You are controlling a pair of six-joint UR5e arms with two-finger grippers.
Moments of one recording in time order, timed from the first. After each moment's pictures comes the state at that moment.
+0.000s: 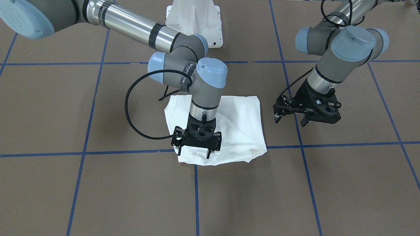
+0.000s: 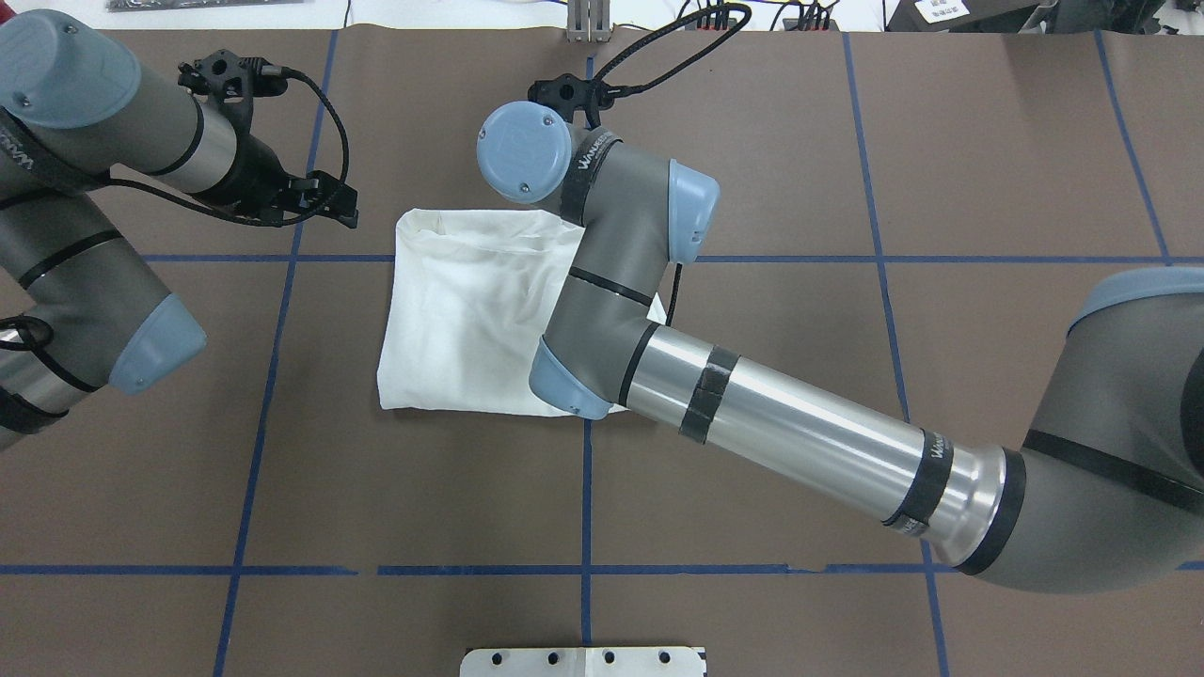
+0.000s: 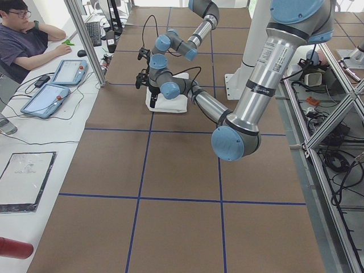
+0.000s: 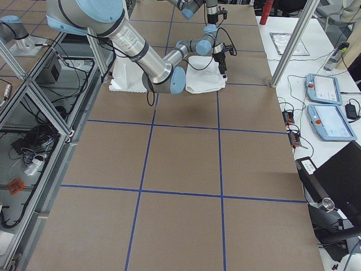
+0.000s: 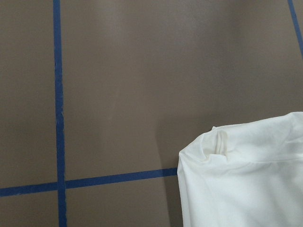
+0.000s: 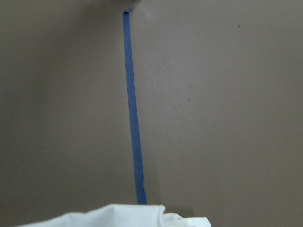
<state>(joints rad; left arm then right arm) -0.89 -1.99 -1.70 -1.91 -2.08 -0.94 0.56 -0.50 1.09 -1.48 1.47 1.23</state>
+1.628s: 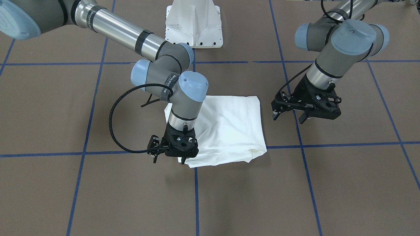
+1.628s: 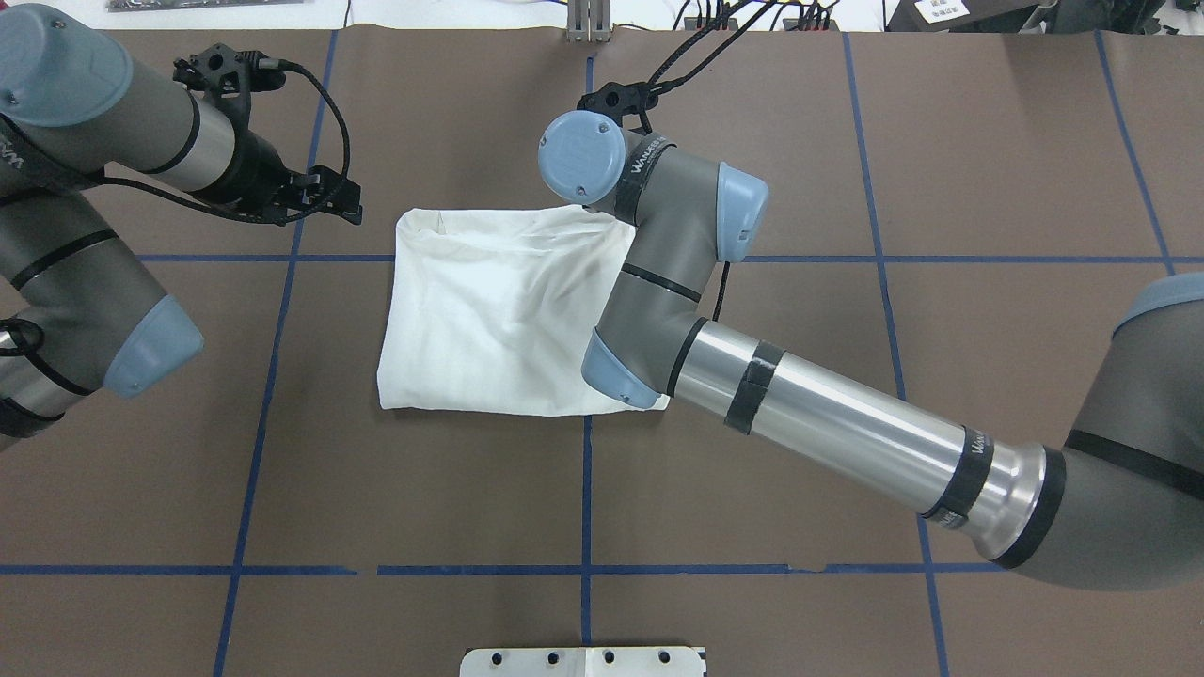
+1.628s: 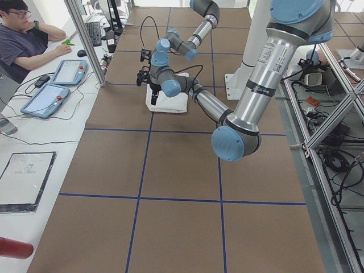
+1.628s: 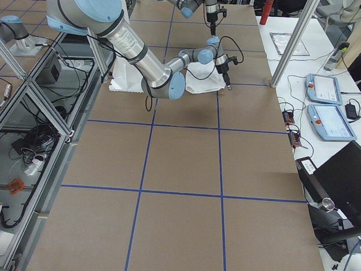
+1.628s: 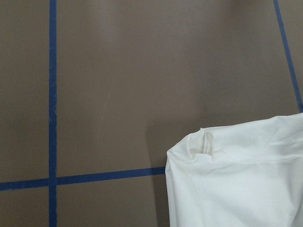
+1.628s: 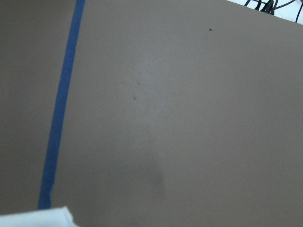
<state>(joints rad) -0.89 -1.98 -1.73 -1.91 -2.09 -0.97 0.60 -0.59 1.15 -1.51 1.47 1.05</state>
